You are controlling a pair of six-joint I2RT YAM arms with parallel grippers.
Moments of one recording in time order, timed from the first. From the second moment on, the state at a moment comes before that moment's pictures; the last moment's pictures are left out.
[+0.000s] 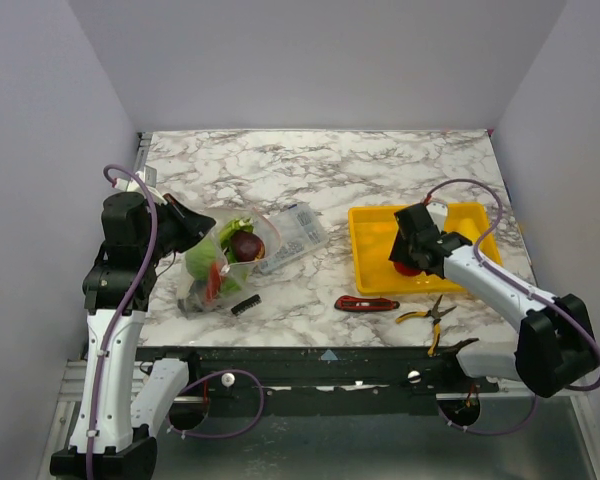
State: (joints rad) left arm -0.03 0.79 1.09 -0.72 0.33 -0.67; right arm 0.44 1.30 0.78 -0.56 0.45 0.66
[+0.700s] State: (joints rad) left arm -0.03 0.77 1.09 -0.74 0.33 -0.67; right arm 0.95 1.42 1.21 0.17 -0.20 0.50
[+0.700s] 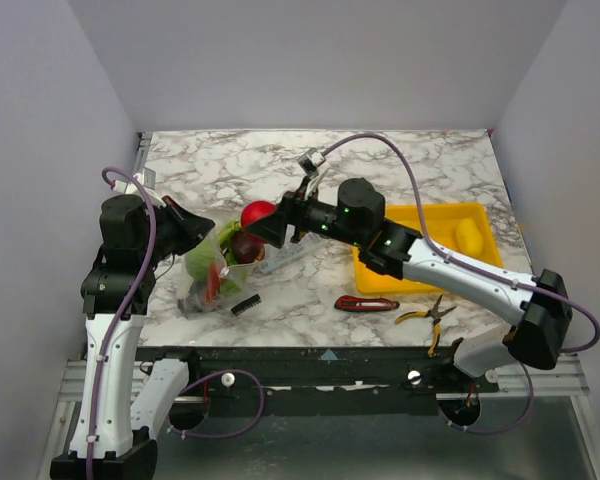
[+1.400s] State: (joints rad) left arm -0.03 0.74 1.09 -0.75 0.33 -0.67; right arm 1.05 1.76 1.27 0.40 -0.09 0.52
